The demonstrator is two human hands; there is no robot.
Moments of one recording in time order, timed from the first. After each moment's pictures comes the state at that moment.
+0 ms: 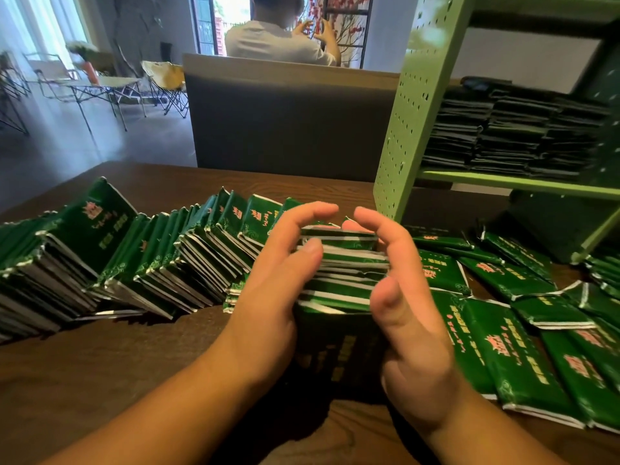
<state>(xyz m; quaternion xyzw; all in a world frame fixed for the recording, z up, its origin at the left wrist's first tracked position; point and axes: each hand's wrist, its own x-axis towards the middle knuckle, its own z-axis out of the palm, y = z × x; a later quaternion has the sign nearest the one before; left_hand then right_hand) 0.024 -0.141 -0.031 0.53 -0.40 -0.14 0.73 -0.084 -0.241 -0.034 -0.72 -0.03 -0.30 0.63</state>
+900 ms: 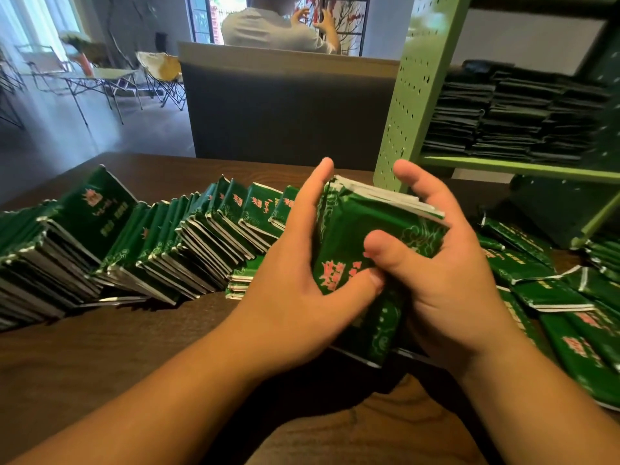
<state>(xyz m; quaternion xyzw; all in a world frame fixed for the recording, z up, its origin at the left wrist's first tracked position) 0.011 -0.137 -0.028 0.63 -0.47 -0.07 0.62 -0.078 -0.272 -0.012 -0.68 0.02 -0.34 0.65</state>
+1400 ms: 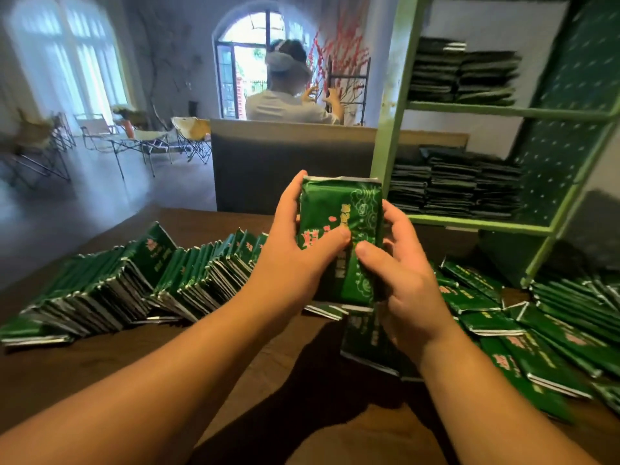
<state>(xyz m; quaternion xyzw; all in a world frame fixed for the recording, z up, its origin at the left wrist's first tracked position) -0.013 -0.147 0.040 0.58 -0.38 -0.08 0.72 -0.102 -0.269 0.026 -0.65 0.00 -0.31 0.70</state>
